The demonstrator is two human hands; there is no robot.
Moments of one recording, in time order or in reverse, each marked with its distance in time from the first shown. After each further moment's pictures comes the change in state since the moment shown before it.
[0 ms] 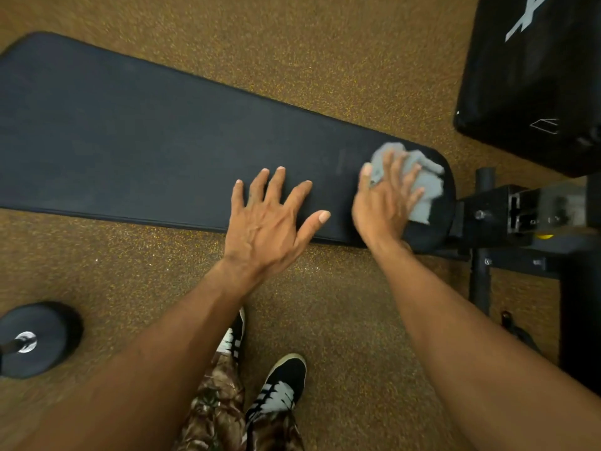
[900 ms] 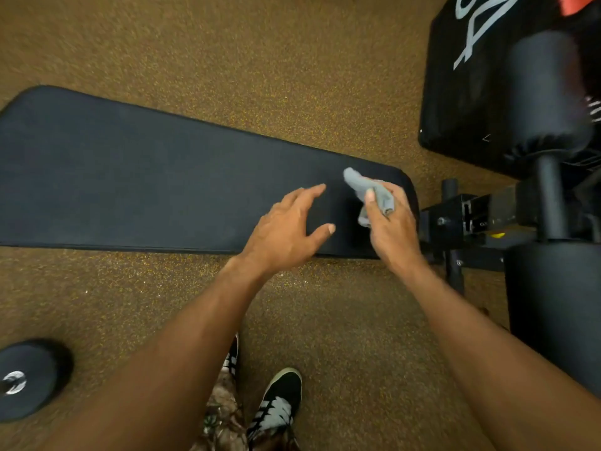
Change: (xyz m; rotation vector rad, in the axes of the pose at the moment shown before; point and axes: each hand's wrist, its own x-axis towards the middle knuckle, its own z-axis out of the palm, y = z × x) left_hand 0.020 0.029 -0.032 -0.567 -0.158 0.134; right_hand -0.035 0.033 -0.073 0.545 0.016 -0.114
